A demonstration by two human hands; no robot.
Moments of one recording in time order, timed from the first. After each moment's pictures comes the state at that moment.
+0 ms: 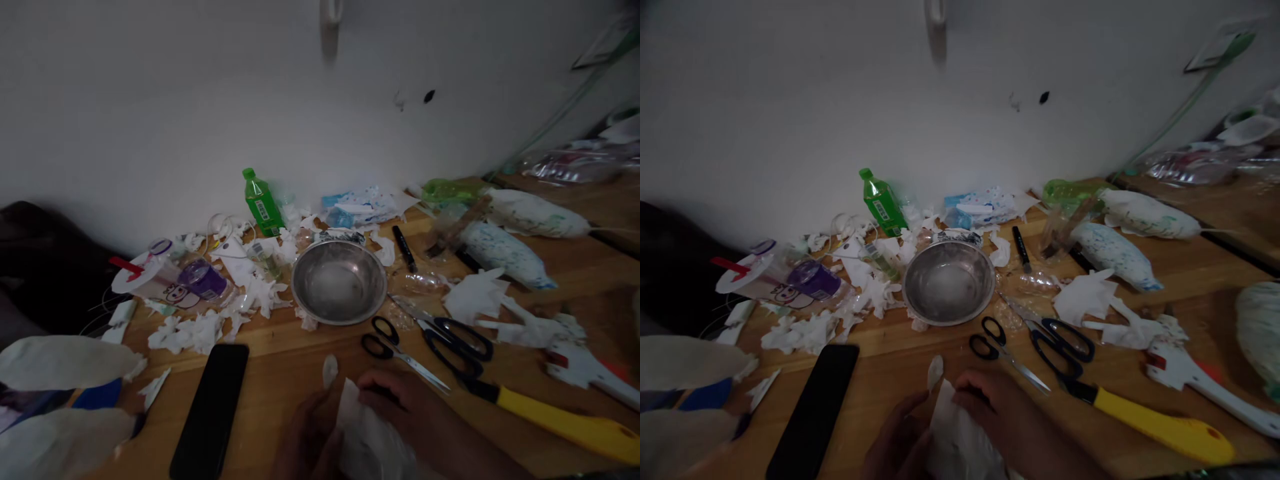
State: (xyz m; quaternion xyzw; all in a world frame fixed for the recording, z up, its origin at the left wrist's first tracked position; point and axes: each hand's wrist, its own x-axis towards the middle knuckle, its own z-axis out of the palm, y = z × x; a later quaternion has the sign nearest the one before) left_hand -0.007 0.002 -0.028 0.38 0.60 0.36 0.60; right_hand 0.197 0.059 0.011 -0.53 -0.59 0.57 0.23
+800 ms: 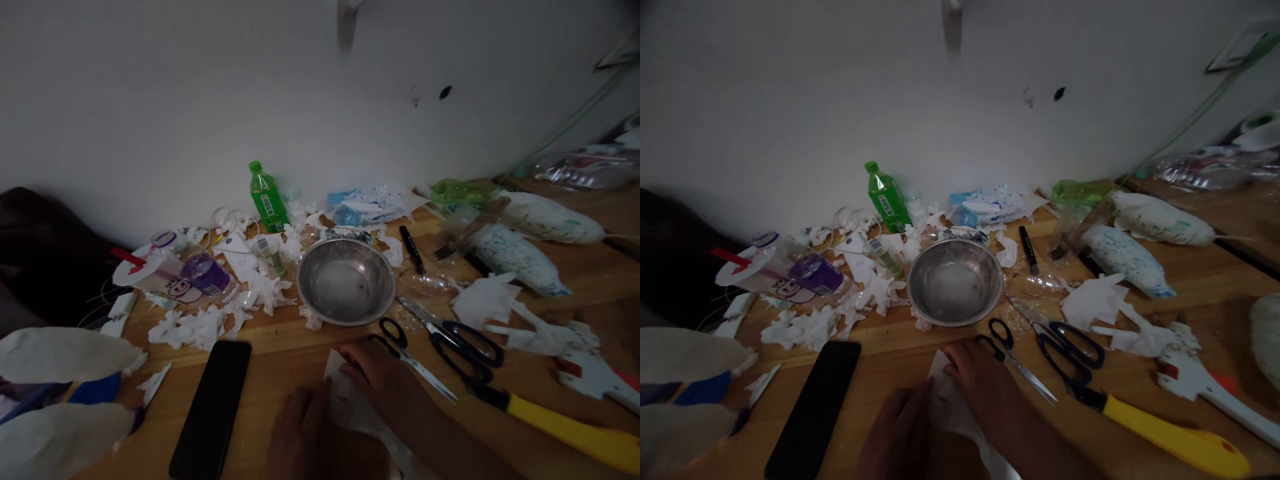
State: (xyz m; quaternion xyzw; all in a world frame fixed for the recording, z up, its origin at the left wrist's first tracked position) left_hand -0.031 0.013 -0.052 0.74 0.64 0.12 0.15; right_hand 0.170 0.080 -0.031 -0.54 -0.75 0.29 0.25
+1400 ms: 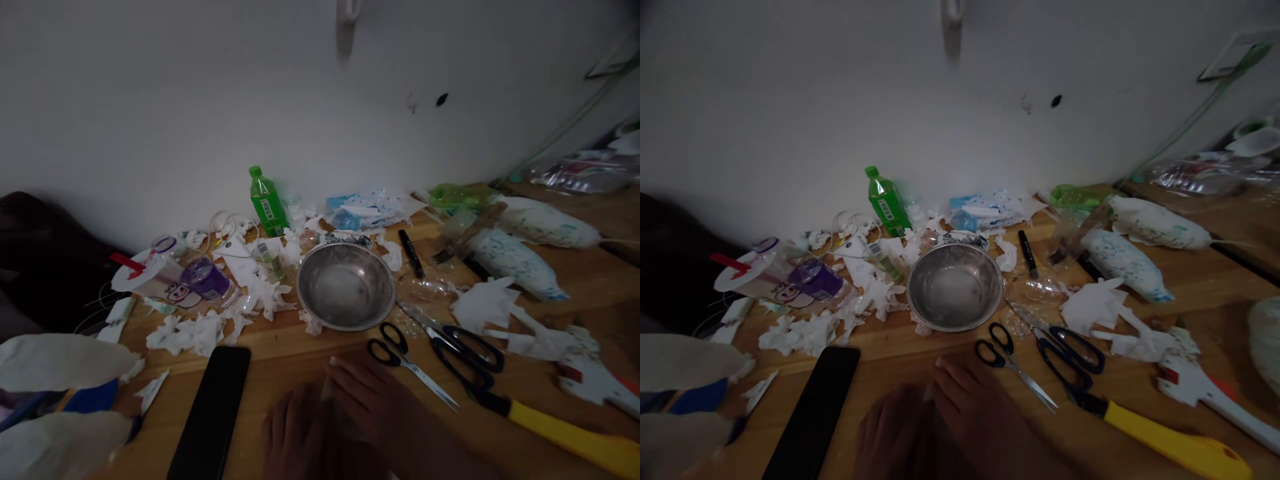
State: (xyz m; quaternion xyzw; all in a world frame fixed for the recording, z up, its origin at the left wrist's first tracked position) left_hand -0.056 0.014 -0.055 0.84 0.51 0.11 -0.13; right_hand 0.171 0.058 -0.036 -0.36 -0.91 -0.02 0.19
